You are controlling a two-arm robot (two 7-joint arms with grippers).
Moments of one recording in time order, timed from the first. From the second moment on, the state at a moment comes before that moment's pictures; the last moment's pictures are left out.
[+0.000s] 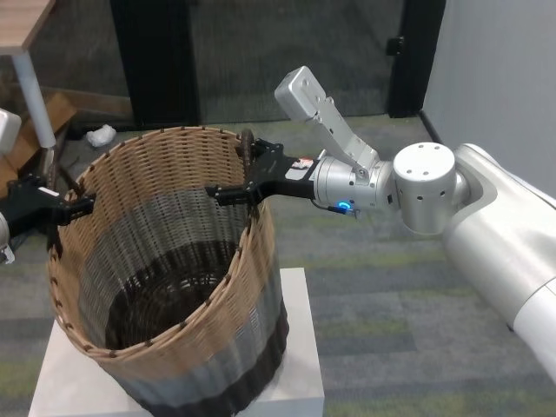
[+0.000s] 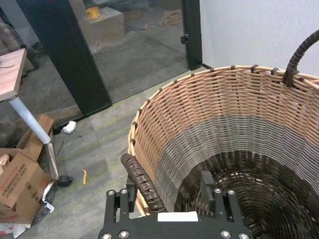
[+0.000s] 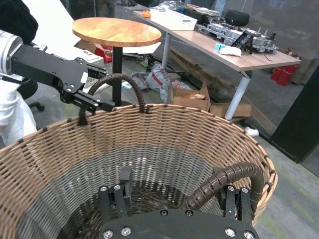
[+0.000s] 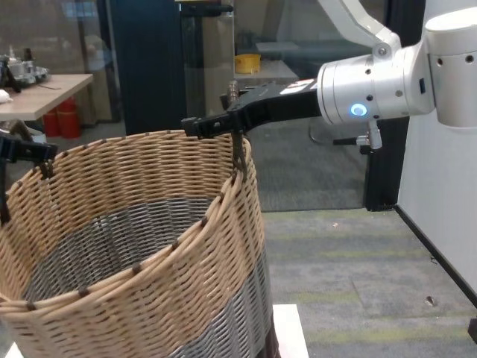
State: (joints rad) left arm -0.45 0.51 0.22 -1.26 -0.26 0.24 -0.41; right arm 0.89 0.14 -0.65 -0.81 0.25 0.06 0.70
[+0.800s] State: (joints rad) left arm -0.44 0.52 0.22 -1.30 -0.23 0.31 -0.37; right arm 0.89 0.14 -0.65 -0.81 0.25 0.06 0.70
